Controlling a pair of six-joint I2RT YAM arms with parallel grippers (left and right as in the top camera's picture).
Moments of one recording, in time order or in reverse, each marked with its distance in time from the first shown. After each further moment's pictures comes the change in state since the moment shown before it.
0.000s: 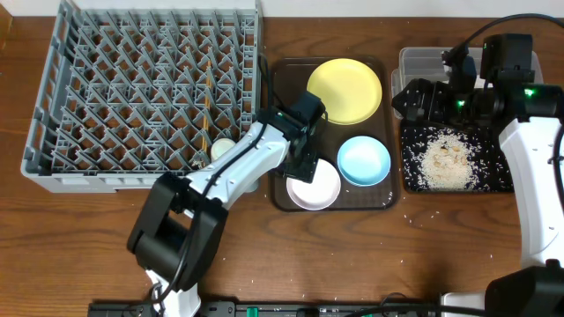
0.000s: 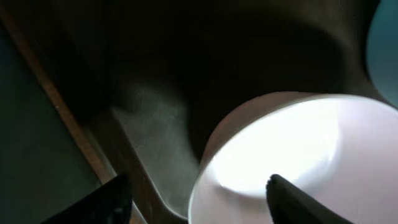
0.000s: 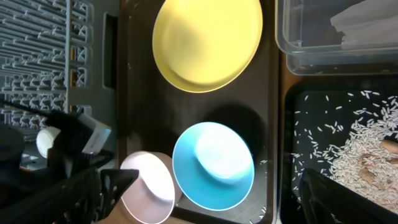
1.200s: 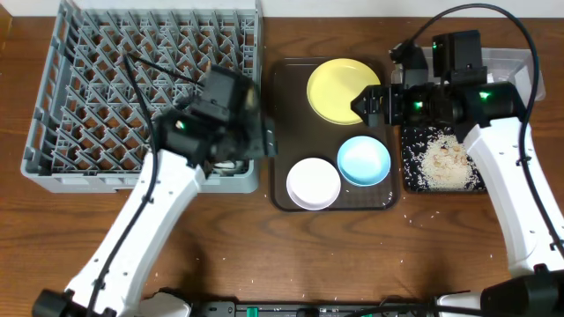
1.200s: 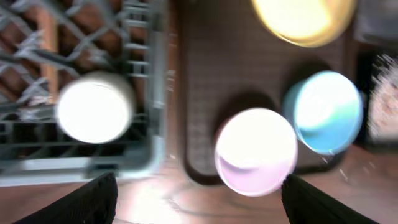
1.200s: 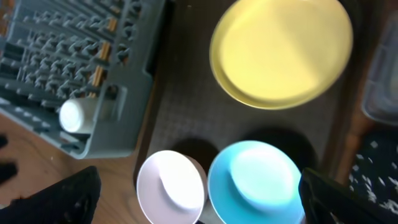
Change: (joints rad) left arm 0.175 -0.476 0.000 -0.146 0.033 -0.181; right arm 0.185 0.000 0.000 0.089 0.005 -0.043
